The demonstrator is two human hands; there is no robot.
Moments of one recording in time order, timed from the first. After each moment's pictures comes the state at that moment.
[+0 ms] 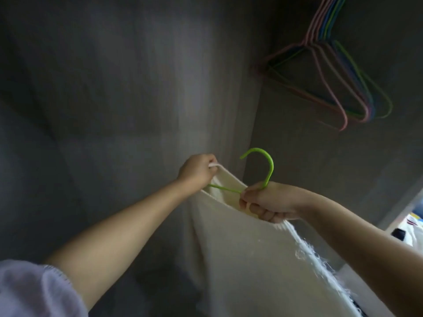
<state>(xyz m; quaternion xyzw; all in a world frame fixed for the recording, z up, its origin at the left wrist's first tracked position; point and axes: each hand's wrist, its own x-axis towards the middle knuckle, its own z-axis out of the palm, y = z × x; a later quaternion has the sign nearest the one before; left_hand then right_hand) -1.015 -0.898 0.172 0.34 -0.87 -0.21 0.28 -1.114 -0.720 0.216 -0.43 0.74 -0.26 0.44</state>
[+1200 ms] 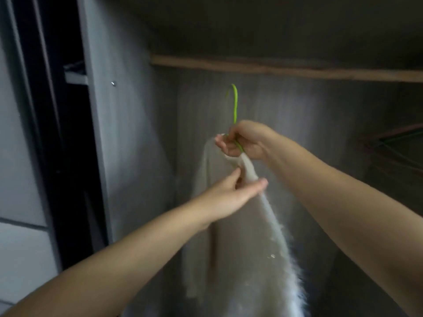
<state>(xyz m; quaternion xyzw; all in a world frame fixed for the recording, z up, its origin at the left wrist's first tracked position) -0.865 -0.817 0.299 0.36 -0.74 -0.41 0.39 -0.957 -0.883 0.395 -0.48 0.44 -0.45 0.62</state>
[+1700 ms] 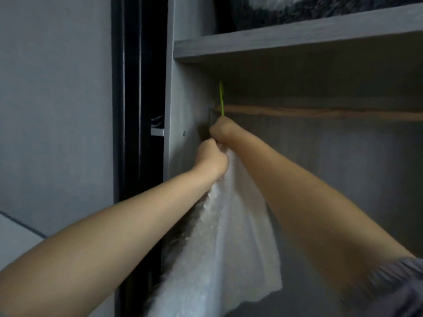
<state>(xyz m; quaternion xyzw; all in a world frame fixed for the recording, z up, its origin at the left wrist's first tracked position) -0.753 -0.897 0.412 0.60 -0.57 -0.09 0.55 -0.791 -0.959 0.472 -0.77 0.47 -0.39 0.20</state>
